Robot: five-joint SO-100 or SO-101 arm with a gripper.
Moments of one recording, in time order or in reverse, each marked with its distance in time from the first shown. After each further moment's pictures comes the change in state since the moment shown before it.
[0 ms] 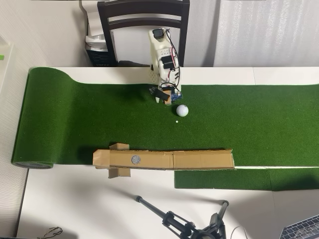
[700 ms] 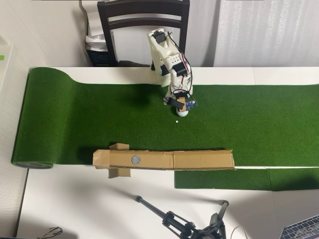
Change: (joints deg) arm -9.9 -21.1 -14.6 0.0 6.7
